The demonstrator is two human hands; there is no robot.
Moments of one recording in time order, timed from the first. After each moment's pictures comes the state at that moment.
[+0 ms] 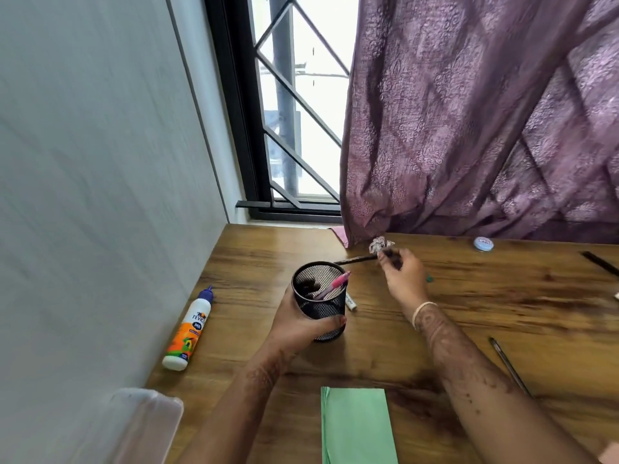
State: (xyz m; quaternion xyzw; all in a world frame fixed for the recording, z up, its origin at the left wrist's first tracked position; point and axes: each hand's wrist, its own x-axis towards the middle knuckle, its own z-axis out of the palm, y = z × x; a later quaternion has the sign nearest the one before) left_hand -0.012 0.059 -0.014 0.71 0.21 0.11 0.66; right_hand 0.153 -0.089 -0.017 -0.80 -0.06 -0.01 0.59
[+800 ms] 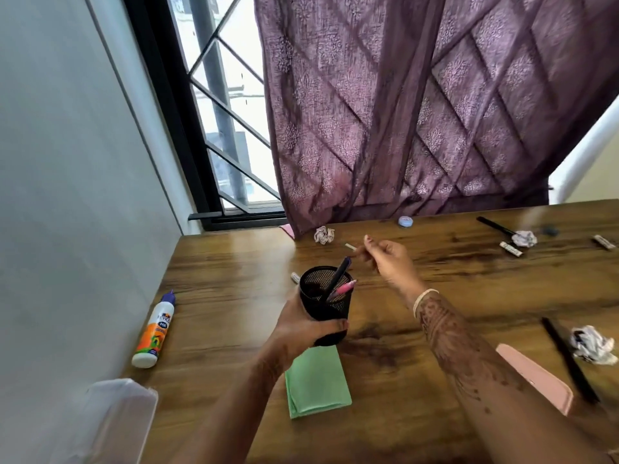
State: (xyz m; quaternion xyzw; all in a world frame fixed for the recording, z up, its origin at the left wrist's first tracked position) left_hand -0.044 -0.020 0.003 0.75 0.10 0.03 0.65; right_hand 0.078 -0.182 0.041 -0.76 -0.06 0.05 0.65
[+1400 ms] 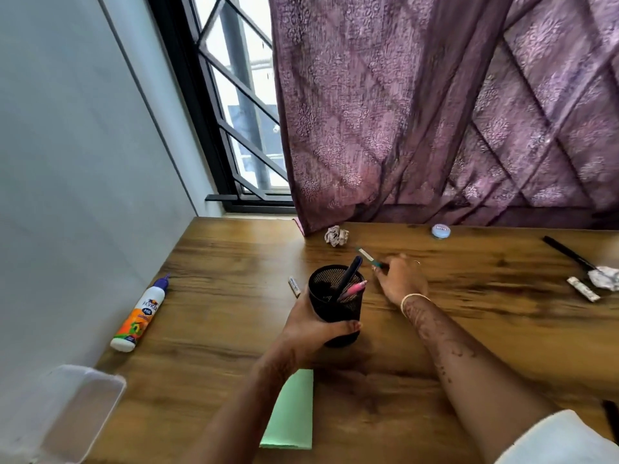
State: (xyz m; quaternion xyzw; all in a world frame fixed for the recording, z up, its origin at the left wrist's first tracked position) left_hand 0.019 -0.061 -0.015 0.74 0.19 0.07 0.65; right_hand 0.192 -0.193 -0.031 -0.97 -0.14 0.01 0.20
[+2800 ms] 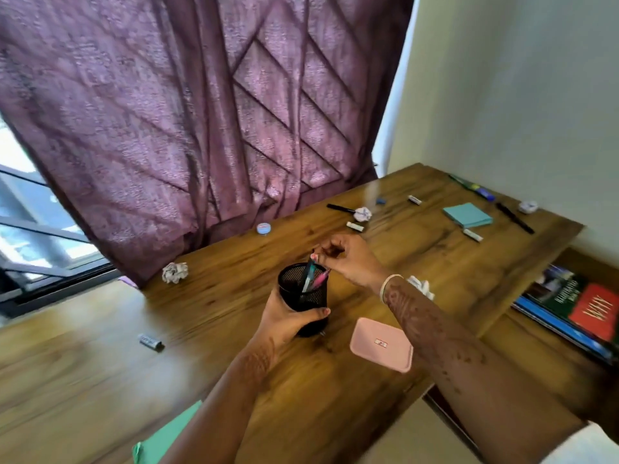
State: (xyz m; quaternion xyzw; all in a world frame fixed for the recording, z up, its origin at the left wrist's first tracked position) left_hand 0.052 -0.200 -0.007 0.73 0.00 -0.11 0.67; right_hand 0.086 -0.372 0.052 -0.86 -0.07 -0.08 0.51
